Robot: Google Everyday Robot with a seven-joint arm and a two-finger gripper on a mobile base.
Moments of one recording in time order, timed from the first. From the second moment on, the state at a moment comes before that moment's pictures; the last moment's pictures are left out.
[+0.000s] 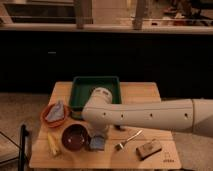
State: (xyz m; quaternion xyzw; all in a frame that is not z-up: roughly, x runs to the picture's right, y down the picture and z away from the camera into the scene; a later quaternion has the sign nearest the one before) arm -0.027 0.220 0.687 -0.24 -0.23 -0.61 0.72
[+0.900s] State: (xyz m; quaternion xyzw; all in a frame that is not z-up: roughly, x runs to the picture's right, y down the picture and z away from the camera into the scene) arm -0.048 0.211 0.693 -0.22 -0.26 -0.63 0.70
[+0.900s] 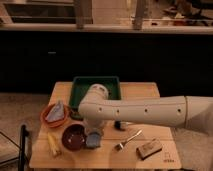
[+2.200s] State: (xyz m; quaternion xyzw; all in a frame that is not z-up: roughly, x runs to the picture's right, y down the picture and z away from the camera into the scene) arm -0.046 0.209 0.705 -0.22 -0.28 -0.61 0.71
